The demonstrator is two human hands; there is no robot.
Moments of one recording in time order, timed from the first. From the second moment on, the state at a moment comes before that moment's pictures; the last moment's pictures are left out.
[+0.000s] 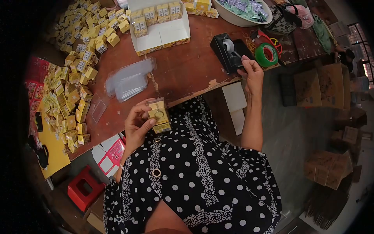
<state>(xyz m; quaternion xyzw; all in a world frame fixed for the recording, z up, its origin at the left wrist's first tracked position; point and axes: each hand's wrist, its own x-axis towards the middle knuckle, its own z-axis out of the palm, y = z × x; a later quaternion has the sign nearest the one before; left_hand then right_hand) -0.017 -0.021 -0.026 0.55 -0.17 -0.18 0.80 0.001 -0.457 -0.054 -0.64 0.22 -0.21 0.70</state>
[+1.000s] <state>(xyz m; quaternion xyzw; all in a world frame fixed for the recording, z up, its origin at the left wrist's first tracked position) -0.001 -0.042 -0.005 0.61 -0.20 -0.05 0.77 -0.039 -0.285 0.024 -0.65 -0.04 -0.14 0.74</state>
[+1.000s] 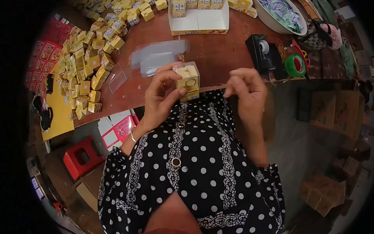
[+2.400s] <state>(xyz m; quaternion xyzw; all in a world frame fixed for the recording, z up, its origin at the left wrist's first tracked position) 0.003 -0.047 -0.011 0.52 -0.18 0.00 0.83 -0.010 -0.238 -0.020 -0.65 -0.09 0.08 0.75</state>
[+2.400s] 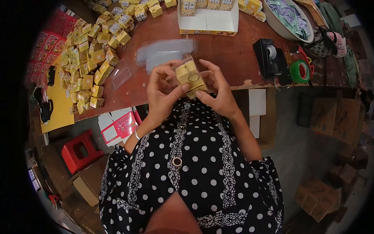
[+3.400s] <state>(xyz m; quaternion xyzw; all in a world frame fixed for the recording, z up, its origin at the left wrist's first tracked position) 0.011 -0.044 -0.005 0.66 -0.18 -0.27 0.67 0.026 -0.473 -0.029 -0.87 0.20 -0.09 0.44</state>
